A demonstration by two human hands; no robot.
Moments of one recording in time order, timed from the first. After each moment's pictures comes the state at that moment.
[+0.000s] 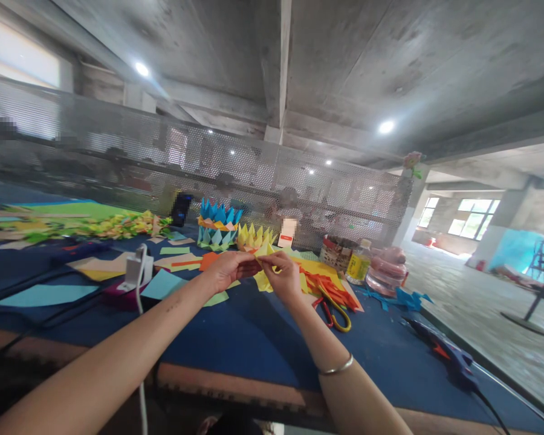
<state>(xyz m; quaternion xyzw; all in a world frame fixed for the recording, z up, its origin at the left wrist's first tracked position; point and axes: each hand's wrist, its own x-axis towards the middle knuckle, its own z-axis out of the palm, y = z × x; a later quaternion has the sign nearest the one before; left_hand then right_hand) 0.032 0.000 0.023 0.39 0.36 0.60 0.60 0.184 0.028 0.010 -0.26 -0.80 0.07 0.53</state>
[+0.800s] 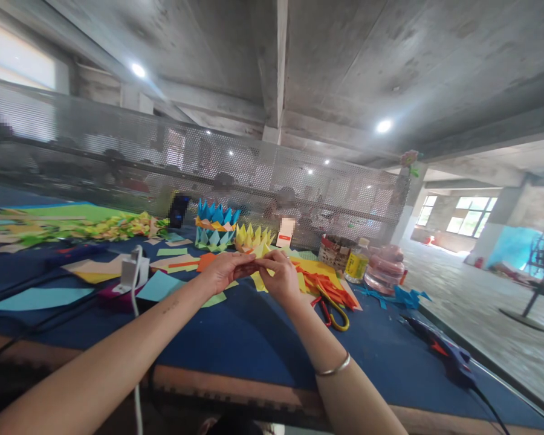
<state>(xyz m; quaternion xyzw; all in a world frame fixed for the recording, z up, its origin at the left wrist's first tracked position) 0.031 0.008 0.013 0.39 0.33 0.62 0.59 0.189 0.023 0.014 -0.28 -0.84 -0.06 0.45</state>
